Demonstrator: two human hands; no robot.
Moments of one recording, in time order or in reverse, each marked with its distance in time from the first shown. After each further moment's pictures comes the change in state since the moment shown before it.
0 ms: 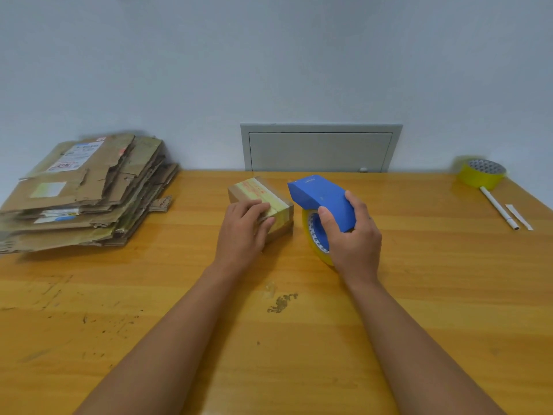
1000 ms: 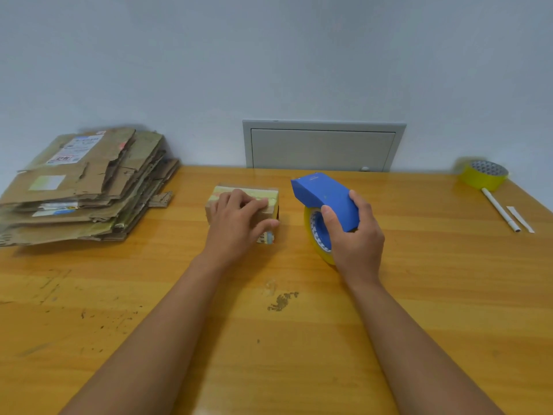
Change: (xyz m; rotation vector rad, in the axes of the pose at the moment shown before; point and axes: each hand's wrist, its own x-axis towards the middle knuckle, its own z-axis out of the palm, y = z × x) left_hand 0.011 -0.017 -0.011 0.190 -0.023 0.064; right_hand -0.001 0.002 0.001 0.032 0.020 -0.016
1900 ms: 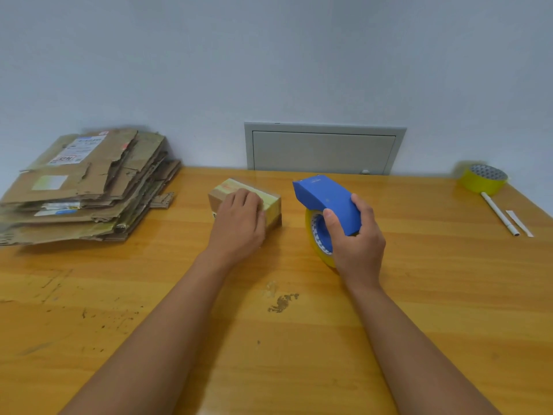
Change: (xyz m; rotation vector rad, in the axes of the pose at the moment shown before) left_hand 0.007 0.010 -0.004 0.040 -0.091 -0.049; right_hand -0.002 0.000 0.000 0.010 0.026 -0.007
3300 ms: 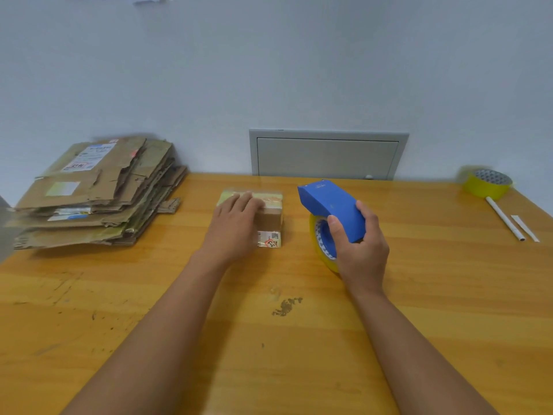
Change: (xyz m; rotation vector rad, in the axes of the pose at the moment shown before) left_hand 0.004 -0.020 -0.006 0.173 -0.214 -0.051; right_hand -0.002 0.003 -0.001 0.013 -0.001 -0.001
